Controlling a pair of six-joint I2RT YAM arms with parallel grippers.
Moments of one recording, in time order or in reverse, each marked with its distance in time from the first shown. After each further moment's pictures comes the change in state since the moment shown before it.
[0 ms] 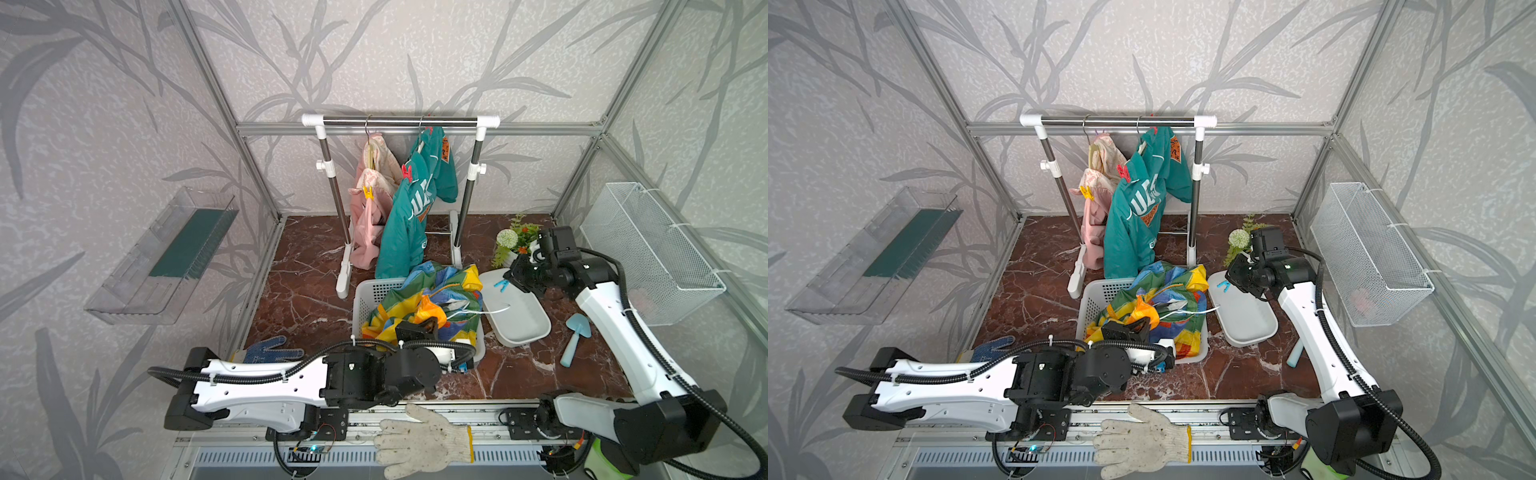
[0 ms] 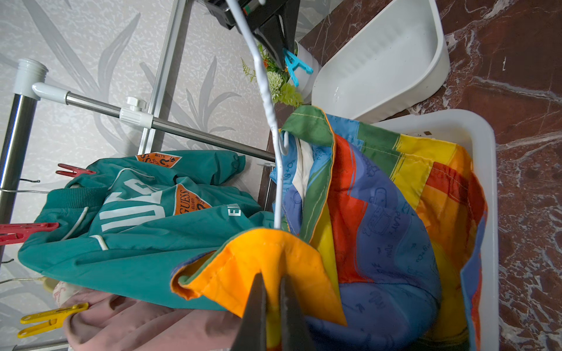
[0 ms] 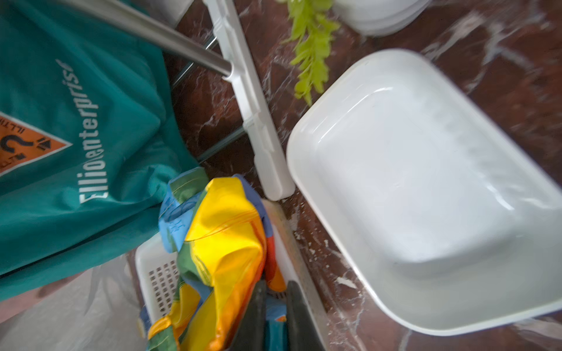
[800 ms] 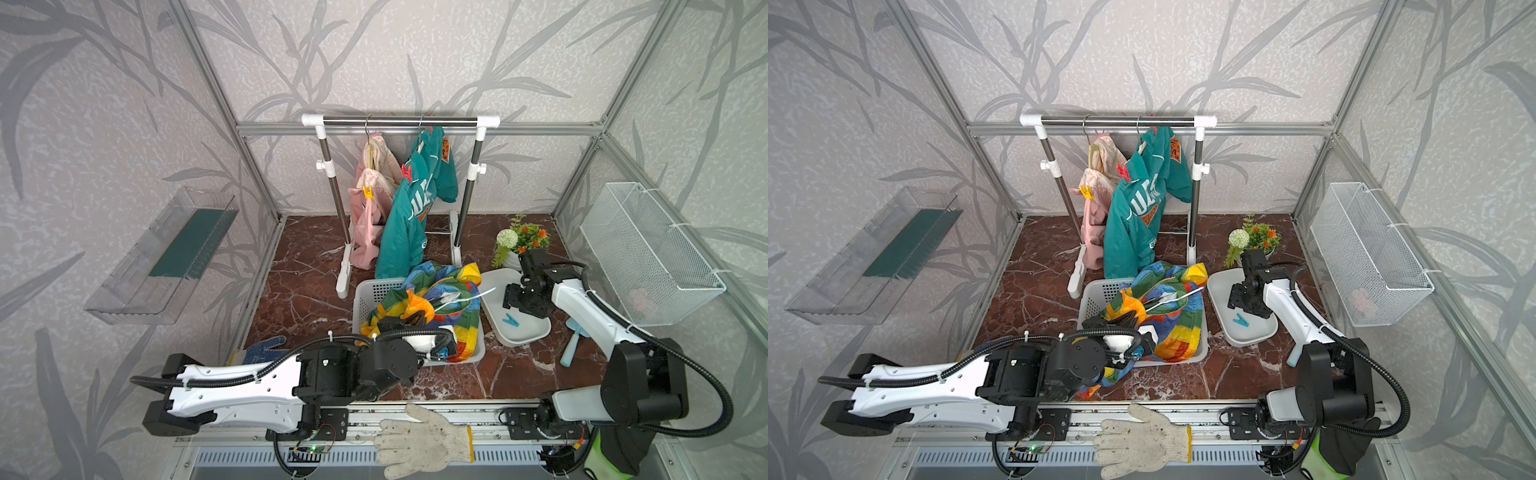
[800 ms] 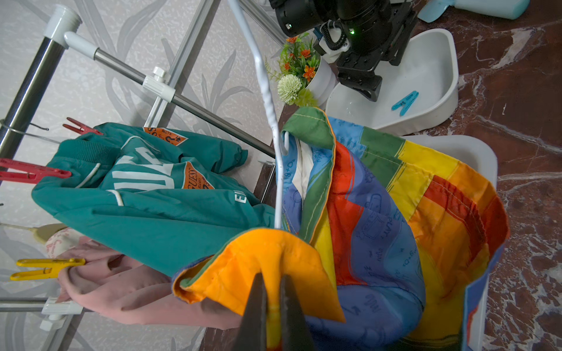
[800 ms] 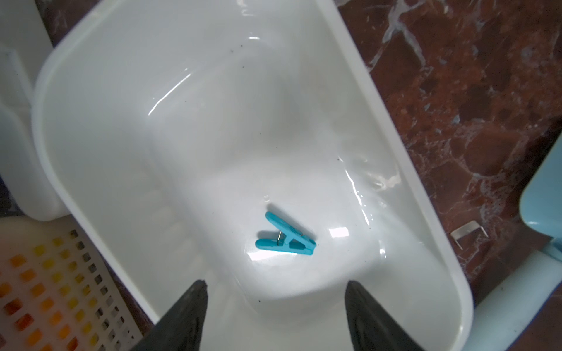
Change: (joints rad) left arm 0.050 -0.134 -0.002 -0.043 0.045 -0.149; right arm -0.028 0.172 -0.246 0.094 0.217 -0.298
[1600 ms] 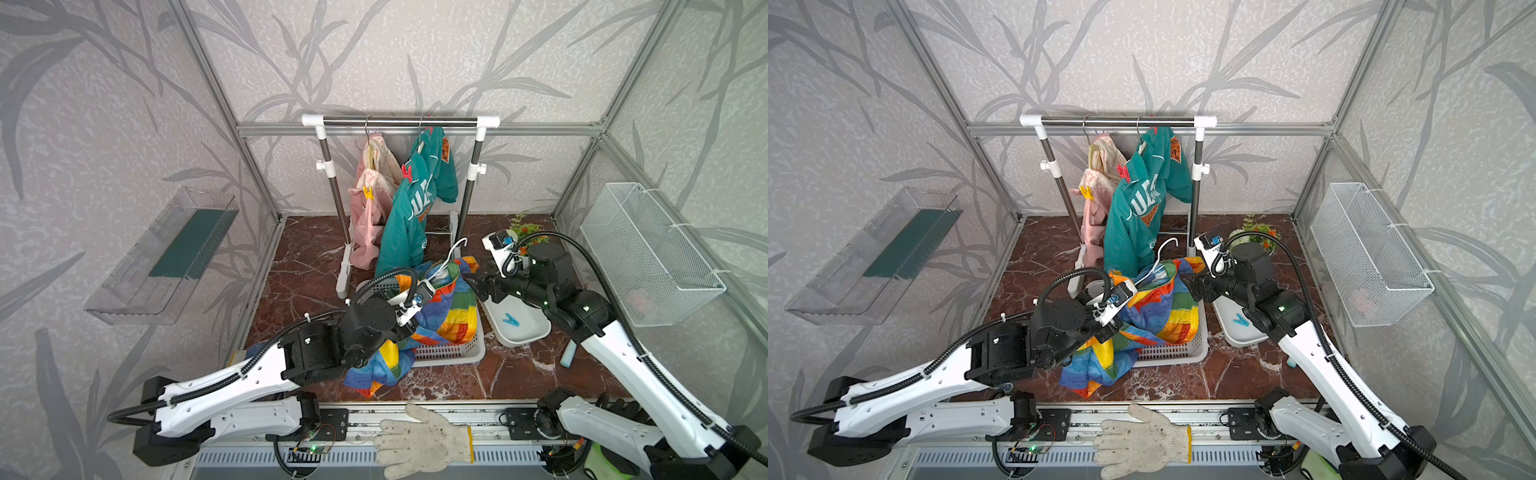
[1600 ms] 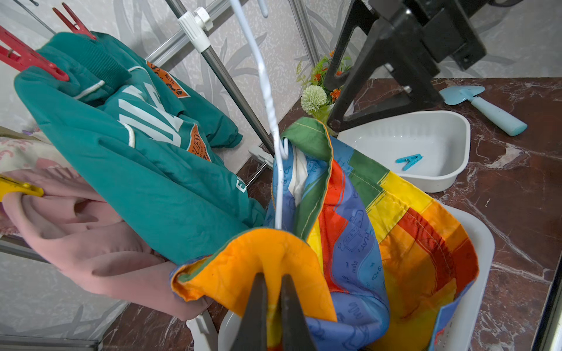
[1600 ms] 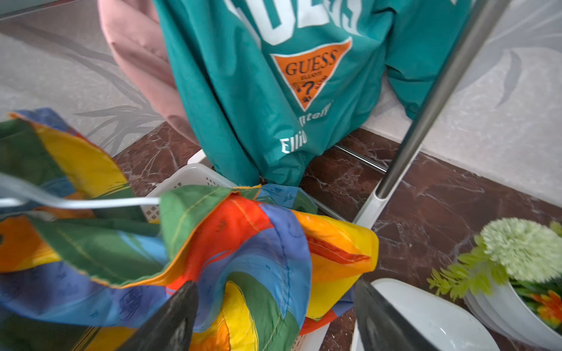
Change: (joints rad) left arm 0.261 -0.020 0.069 -0.005 0.259 -0.267; right arm 0.369 -0.391 0.093 0.344 -0.287 -0.459
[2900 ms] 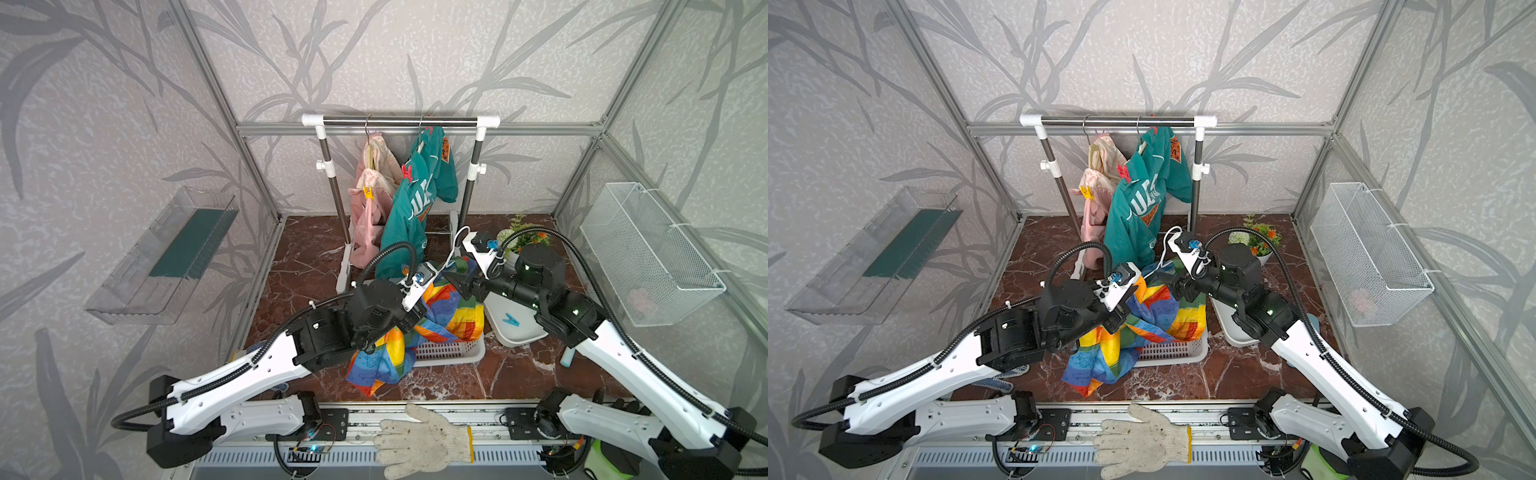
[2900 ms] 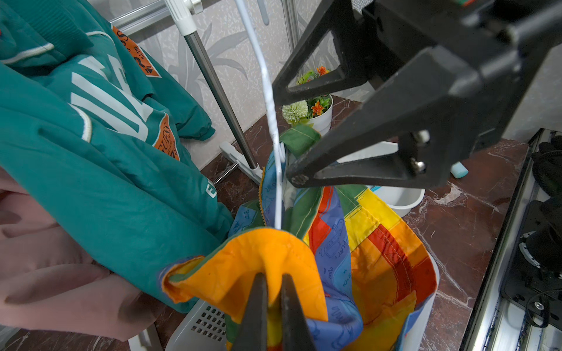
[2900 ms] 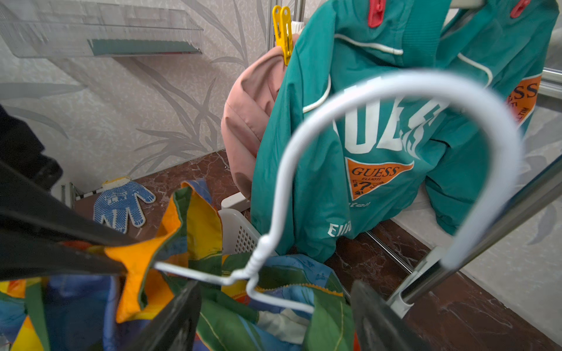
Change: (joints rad) left arm 0.076 0.095 0.085 -0.008 0.162 -0.159; right arm 0.181 0.035 0.034 0.212 0.009 -0.071
